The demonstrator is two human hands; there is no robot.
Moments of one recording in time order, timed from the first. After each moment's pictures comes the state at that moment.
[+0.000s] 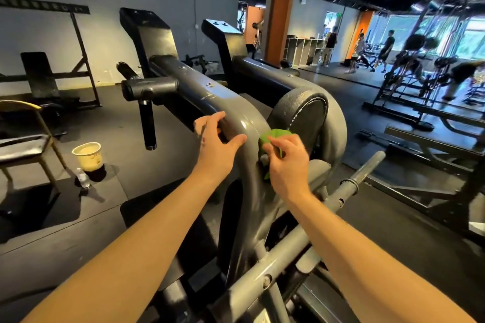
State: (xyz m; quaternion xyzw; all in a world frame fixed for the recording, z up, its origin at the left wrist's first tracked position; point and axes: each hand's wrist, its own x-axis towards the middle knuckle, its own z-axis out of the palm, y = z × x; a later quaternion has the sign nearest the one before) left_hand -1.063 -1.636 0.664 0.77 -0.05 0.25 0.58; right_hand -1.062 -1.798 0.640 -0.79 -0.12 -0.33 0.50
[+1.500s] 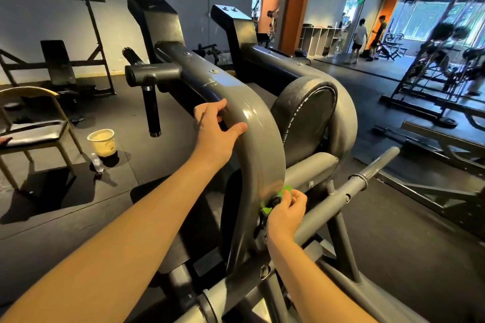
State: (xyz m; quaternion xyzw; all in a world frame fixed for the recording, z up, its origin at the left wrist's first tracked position) left_hand -1.059 -1.638 0.662 0.78 -0.03 0.26 0.57; right_hand -1.076 -1.792 0.504 -0.65 0.20 -0.23 0.69
